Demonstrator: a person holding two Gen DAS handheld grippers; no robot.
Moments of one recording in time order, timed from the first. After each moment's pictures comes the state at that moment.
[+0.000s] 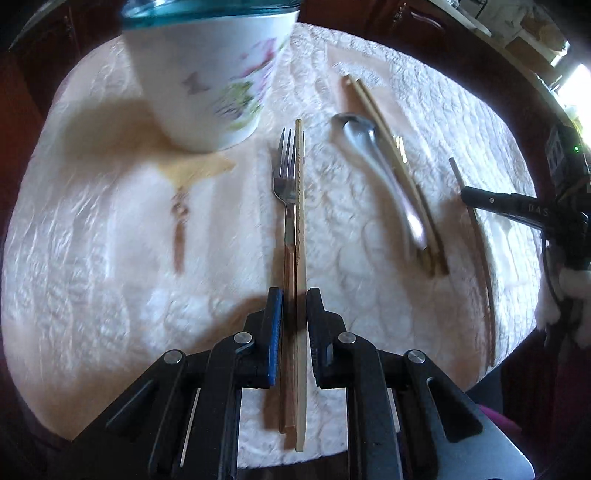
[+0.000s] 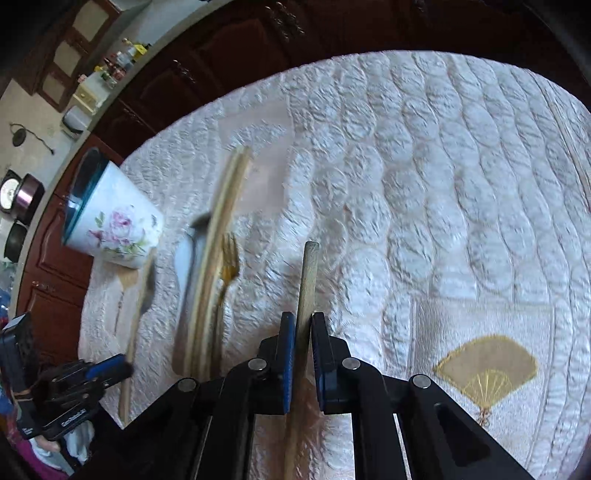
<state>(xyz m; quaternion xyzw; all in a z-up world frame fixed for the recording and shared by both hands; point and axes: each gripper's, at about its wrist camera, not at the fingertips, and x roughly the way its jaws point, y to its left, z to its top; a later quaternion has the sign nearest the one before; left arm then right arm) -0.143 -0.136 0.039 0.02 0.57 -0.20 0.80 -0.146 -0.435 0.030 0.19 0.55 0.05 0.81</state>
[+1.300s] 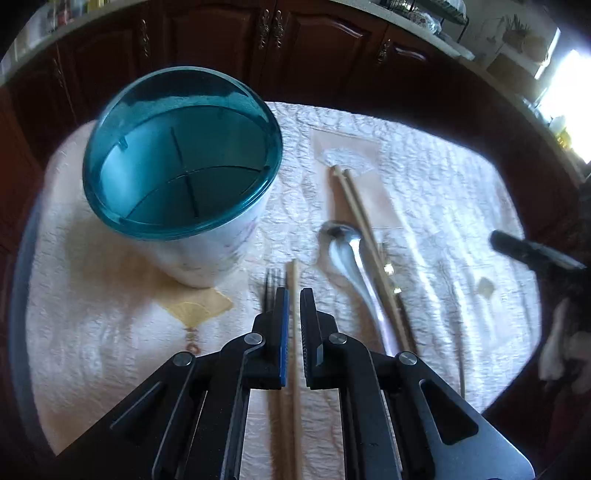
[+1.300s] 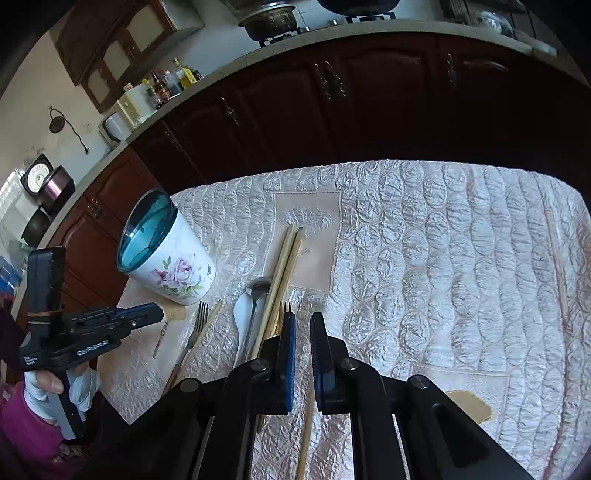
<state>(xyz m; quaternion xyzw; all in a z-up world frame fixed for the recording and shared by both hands) -0.071 -0.159 0.090 0.04 0.51 -0.22 0.83 -0.160 -0.428 0.115 0.13 0.45 0.08 0.88</state>
